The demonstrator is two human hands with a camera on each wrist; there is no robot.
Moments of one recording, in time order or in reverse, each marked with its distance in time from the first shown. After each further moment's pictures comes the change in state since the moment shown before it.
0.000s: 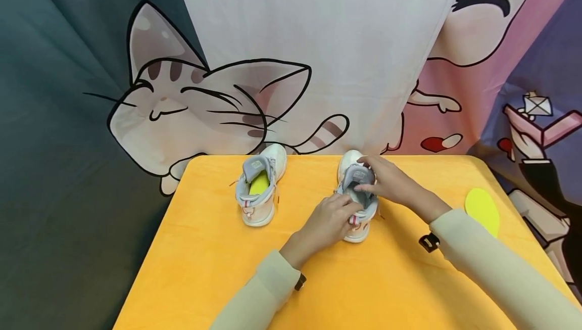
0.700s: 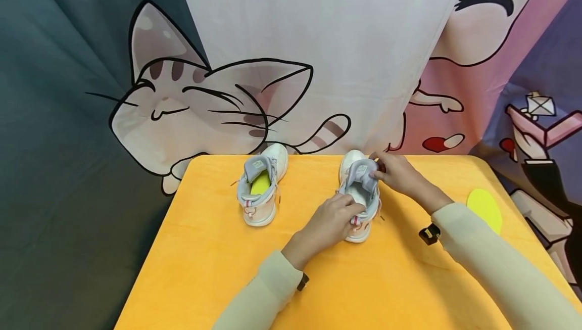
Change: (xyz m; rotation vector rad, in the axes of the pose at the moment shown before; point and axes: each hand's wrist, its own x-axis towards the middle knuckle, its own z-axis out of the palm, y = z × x) left_hand 0.002 0.003 -0.005 0.011 -0.033 -0.007; right_hand 0.006 0.027 -0.008 -0.004 0.027 0.077
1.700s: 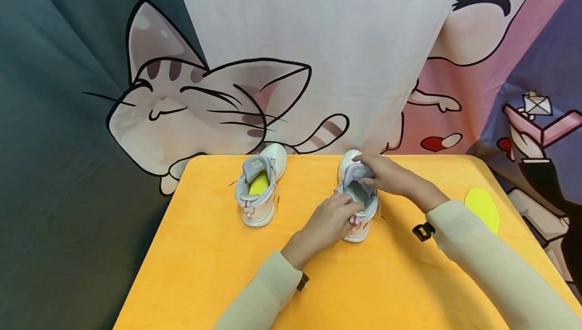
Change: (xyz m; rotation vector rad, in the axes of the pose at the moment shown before) left_hand 0.002 0.002 -0.001 -0.003 -0.006 -0.026; right_hand 0.006 -0.027 -0.004 0.001 -0.178 -0.106
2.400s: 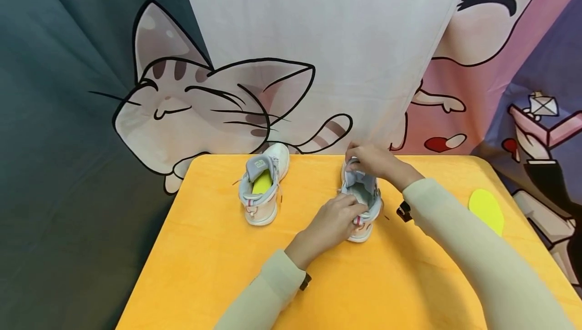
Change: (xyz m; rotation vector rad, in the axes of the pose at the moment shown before) left_hand 0.000 0.002 0.001 0.049 -0.023 0.014; right_hand 0.053 -0.003 0.001 -0.190 0.031 -0.107
